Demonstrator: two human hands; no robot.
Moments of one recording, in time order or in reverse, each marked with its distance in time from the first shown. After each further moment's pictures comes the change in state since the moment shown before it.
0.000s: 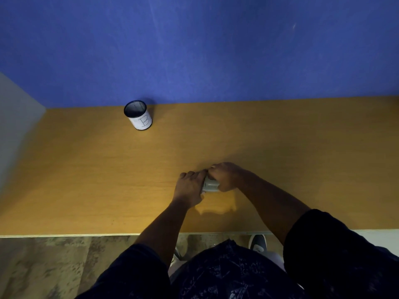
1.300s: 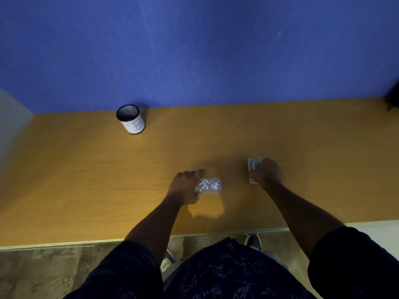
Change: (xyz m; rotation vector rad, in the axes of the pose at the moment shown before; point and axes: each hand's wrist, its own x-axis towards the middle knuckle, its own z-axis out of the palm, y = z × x) left_hand 0.007 -0.002 -0.016 -0.023 -0.119 0.079; right_hand -0.091 0.059 0.031 0.676 0.396 1.104
